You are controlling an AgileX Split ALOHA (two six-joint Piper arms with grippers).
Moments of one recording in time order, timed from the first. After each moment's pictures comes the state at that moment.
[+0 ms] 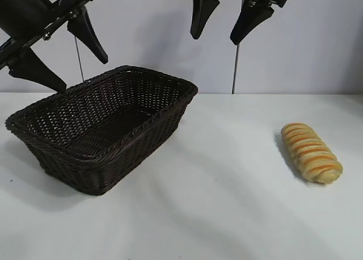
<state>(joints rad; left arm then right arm) -0.16 1.67 -1.33 -0.58 0.92 -0.11 0.35 2.07 -2.08 0.18 1.24 -0.03</state>
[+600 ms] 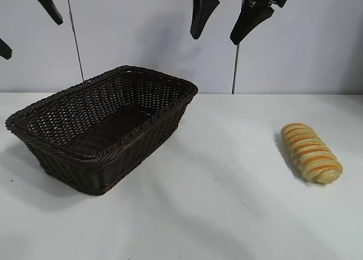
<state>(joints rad) -0.16 1.46 -1.21 -0.37 1.02 -0.44 0.35 2.07 -2.08 0.18 1.24 -0.03</state>
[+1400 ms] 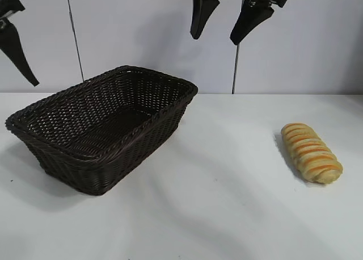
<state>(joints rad) -0.25 1.46 -0.95 -0.31 0.73 -0.83 0.35 2.07 -2.08 0.18 1.24 -0.03</state>
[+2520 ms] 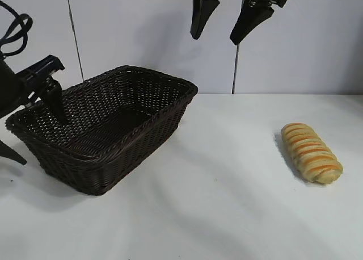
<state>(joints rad) -0.25 1.78 -0.95 -0.32 0.47 -0.83 0.35 2.07 -2.08 0.18 1.24 -0.03</state>
